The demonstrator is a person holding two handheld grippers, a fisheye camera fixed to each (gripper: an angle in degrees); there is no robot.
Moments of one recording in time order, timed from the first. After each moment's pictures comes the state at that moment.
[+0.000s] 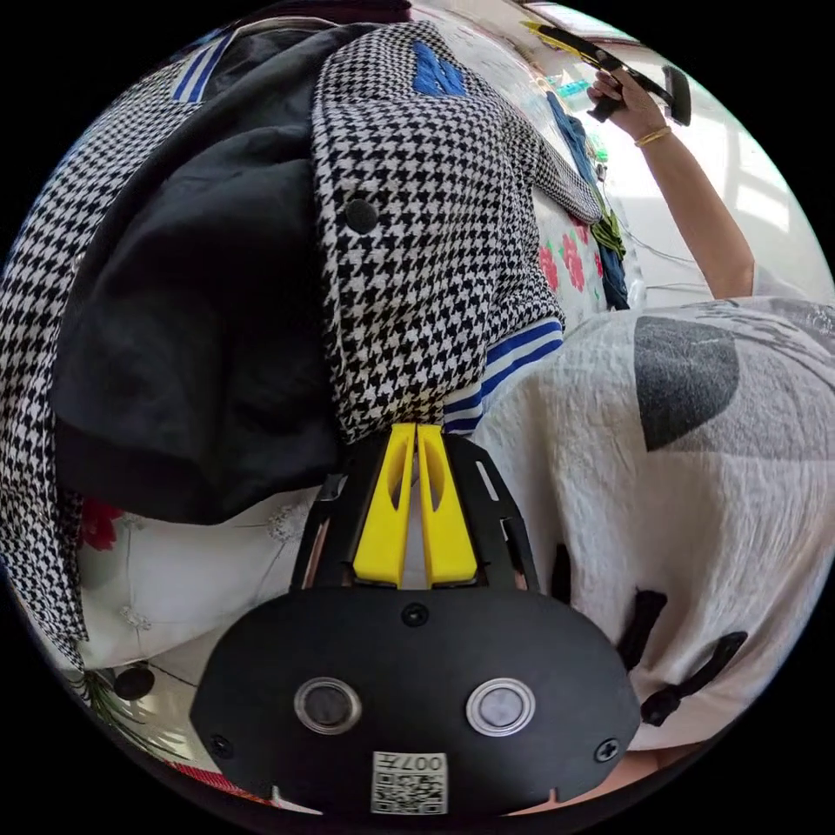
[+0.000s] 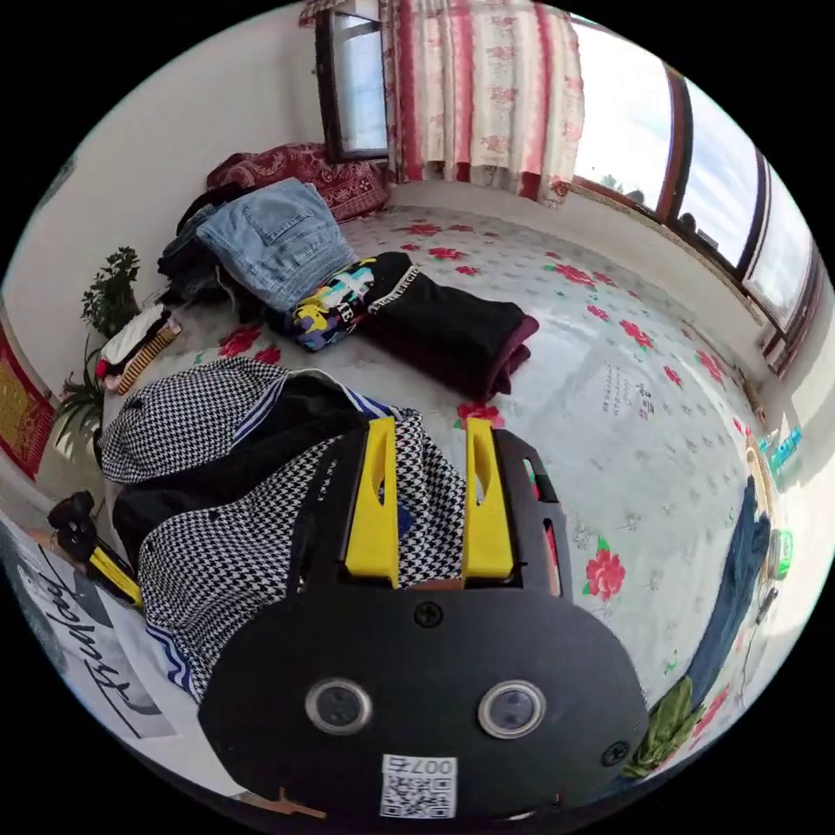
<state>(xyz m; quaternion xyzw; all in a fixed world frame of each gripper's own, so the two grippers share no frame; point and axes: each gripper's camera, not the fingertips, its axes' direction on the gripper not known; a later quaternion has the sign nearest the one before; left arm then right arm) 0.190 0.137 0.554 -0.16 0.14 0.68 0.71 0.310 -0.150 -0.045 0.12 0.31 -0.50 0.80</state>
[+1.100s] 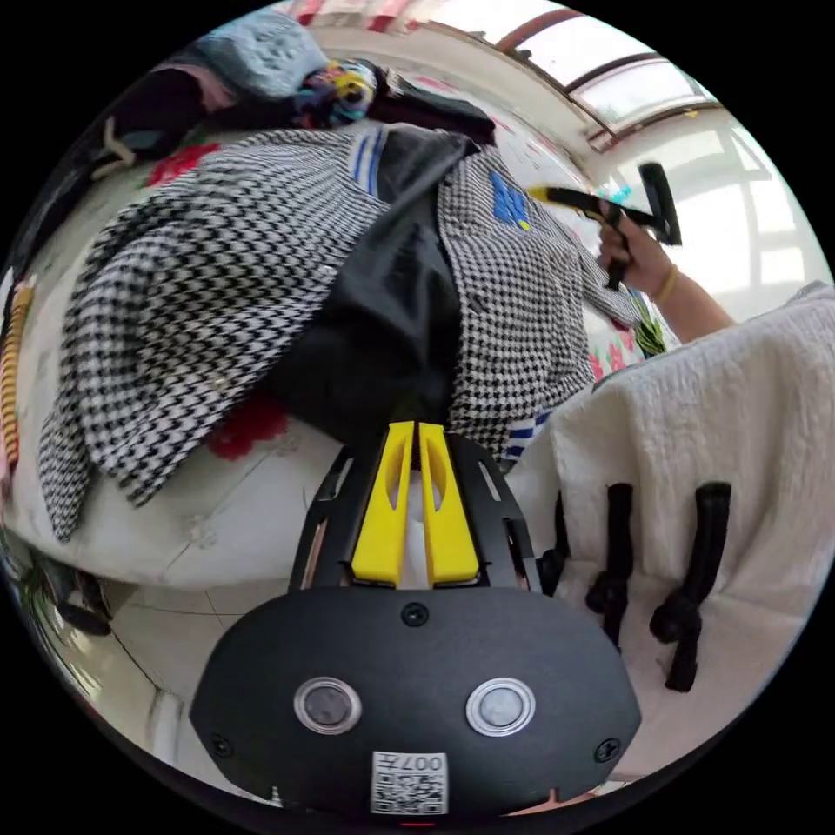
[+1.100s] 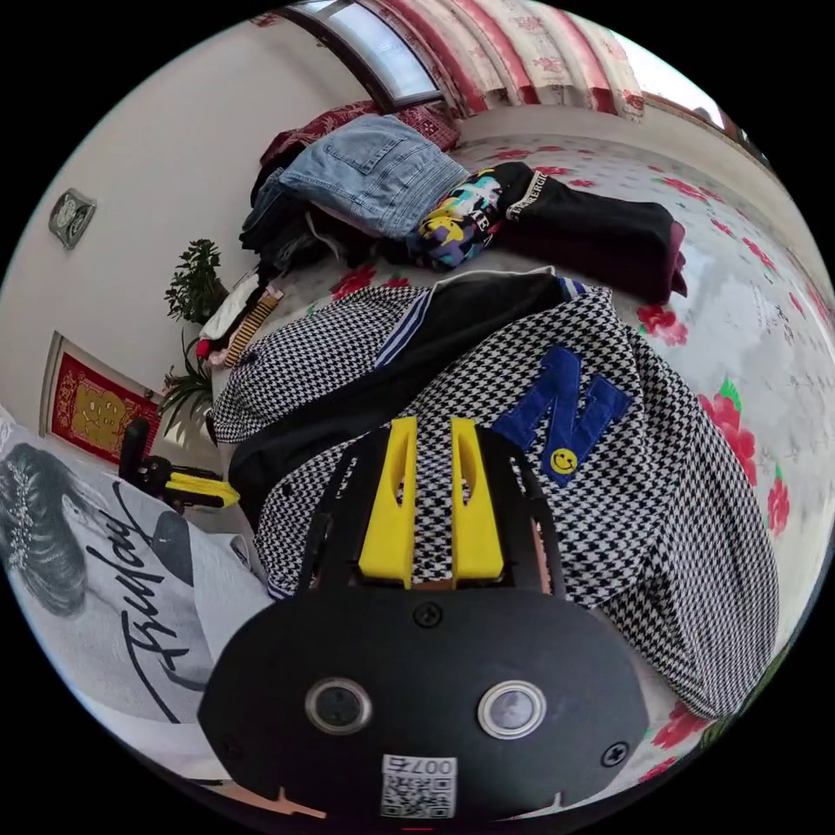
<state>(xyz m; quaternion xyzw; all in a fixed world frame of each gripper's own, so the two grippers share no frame) 0.110 0.171 0.489 0.09 0.16 0.56 0.81 0.373 -0.078 0.041 -0.02 0.18 -0.44 0.88</state>
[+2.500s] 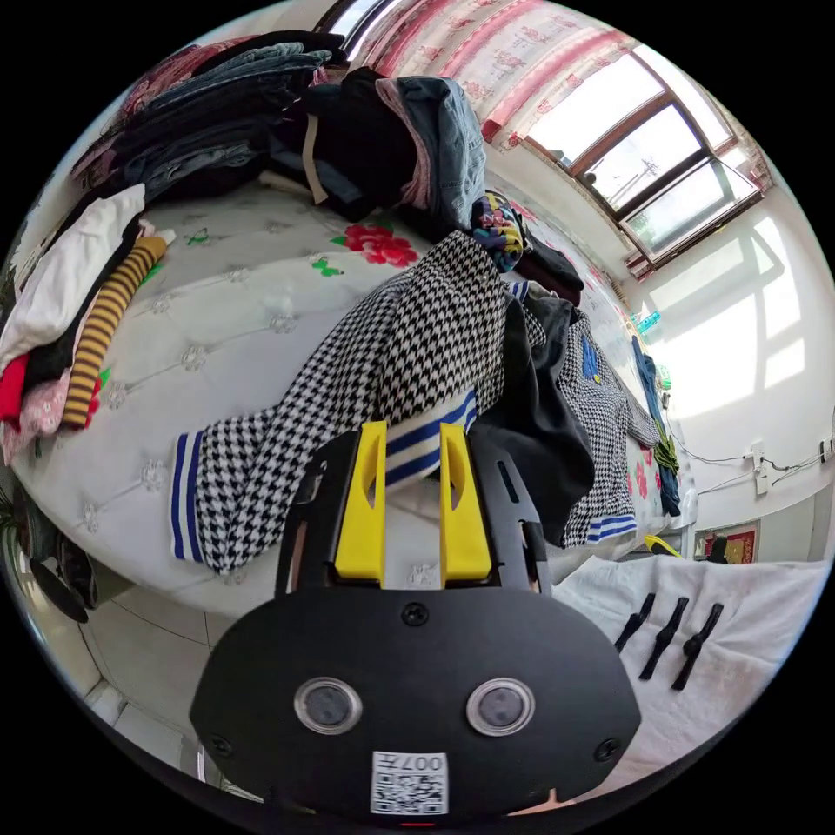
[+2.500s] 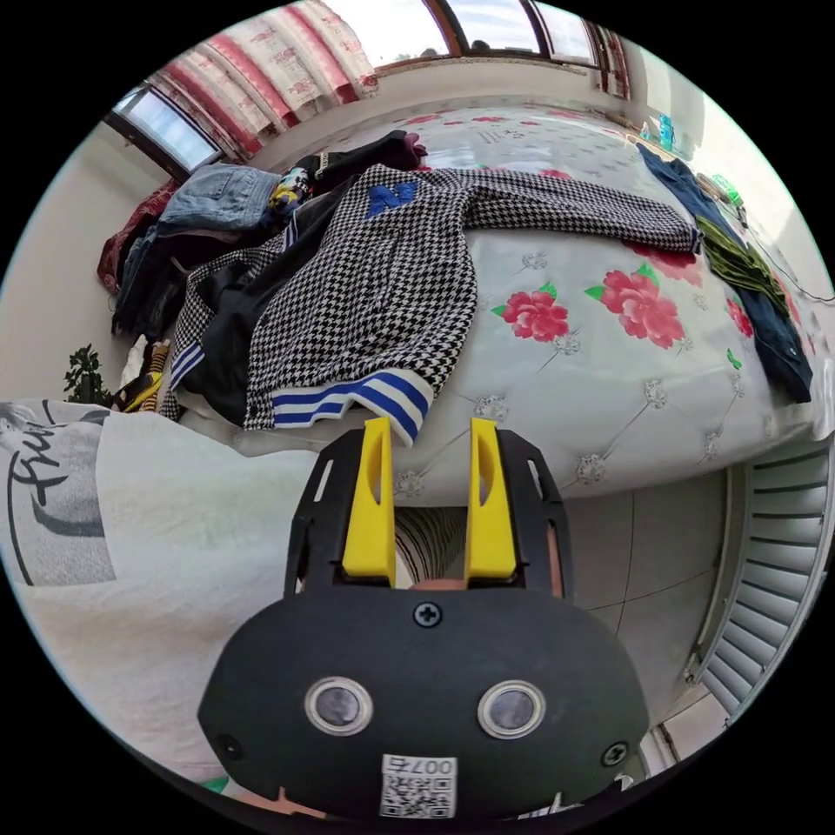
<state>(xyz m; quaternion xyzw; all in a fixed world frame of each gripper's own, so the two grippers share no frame) 0.081 0.007 0.403 0.16 0.26 0.49 0.82 0.499 0.225 -0.041 0.14 0.29 -0.15 0.93</state>
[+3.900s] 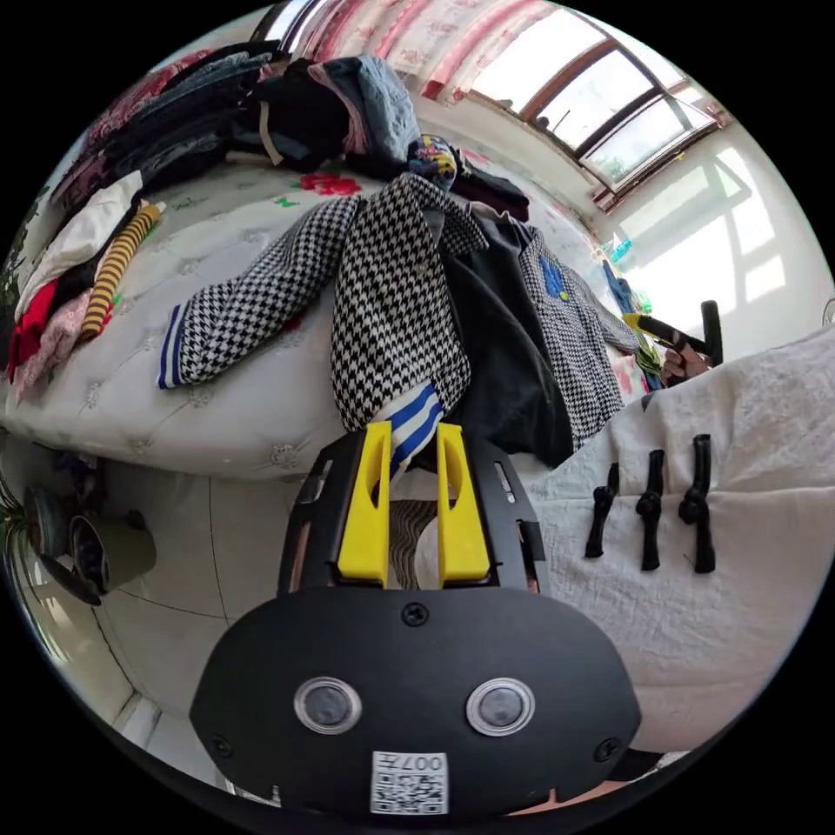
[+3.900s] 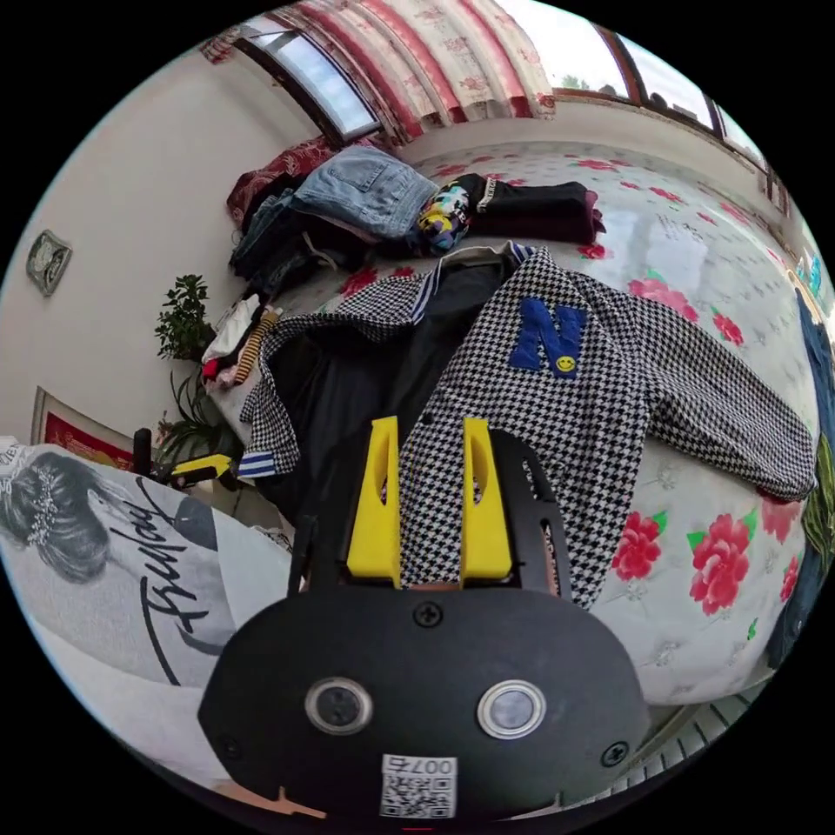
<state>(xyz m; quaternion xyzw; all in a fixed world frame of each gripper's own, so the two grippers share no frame) 0.005 0.126 0.410 0.17 0.23 0.56 0.78 0.431 0.044 -0.063 0.06 0.15 -0.34 0.93</state>
